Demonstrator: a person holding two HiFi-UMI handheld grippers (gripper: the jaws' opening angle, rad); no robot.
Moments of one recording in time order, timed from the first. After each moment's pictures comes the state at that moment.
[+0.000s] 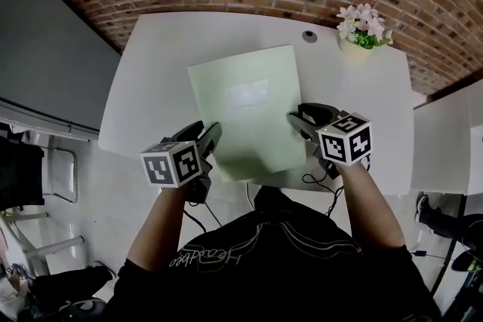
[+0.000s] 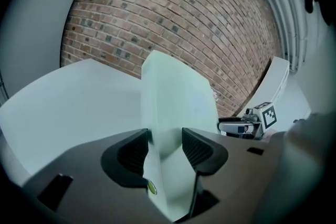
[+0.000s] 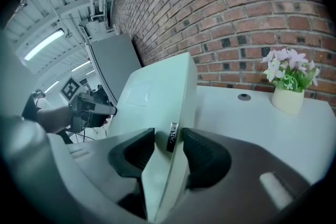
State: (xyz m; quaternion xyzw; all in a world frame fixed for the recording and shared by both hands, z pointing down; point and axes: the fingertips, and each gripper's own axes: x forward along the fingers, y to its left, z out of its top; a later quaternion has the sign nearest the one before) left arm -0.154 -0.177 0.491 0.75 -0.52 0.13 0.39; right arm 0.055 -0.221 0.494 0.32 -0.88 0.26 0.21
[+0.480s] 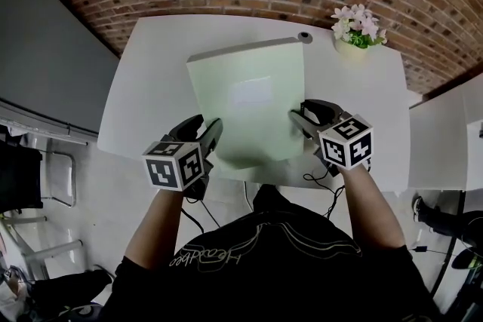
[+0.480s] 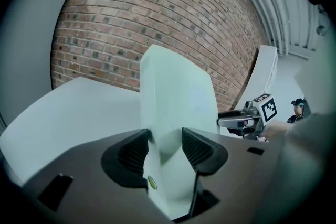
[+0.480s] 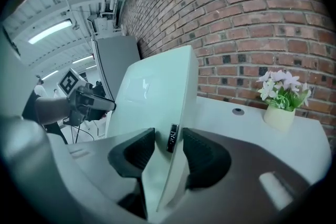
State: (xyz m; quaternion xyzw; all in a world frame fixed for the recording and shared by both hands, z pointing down) left arm -0.142 -0.180 0.468 0.78 -0.51 0.15 0.32; right arm 0.066 -0.219 0.471 0.34 -0.90 0.20 0.20
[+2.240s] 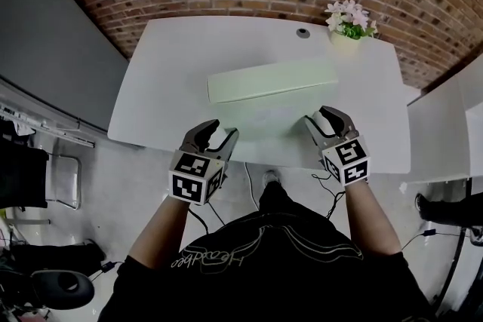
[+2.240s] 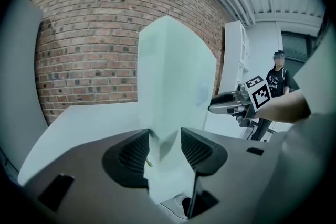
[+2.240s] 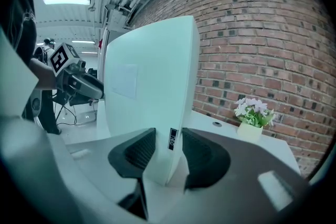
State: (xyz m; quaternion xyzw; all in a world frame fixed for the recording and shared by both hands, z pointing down) left arm -0.109 -0.098 0.449 0.84 -0.47 0.22 0.17; right arm 0.098 -0.141 0.463 0.43 -0.88 0.04 0.19
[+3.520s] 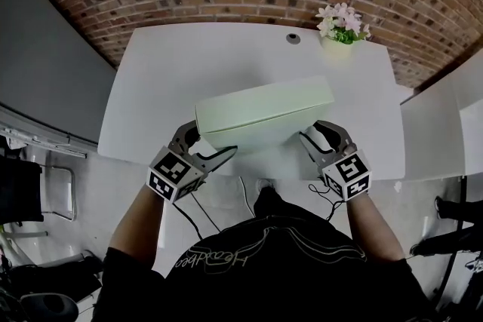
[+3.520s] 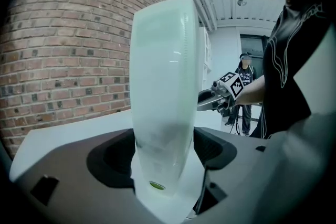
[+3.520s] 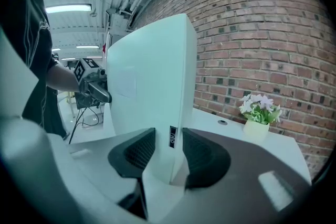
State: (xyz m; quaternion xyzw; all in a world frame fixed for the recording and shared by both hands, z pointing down) left arm -0.089 -0.127 0.449 0.93 -0.30 0.20 0.09; right arm 0.101 -0.138 0.464 0.39 -0.90 0.06 0.19
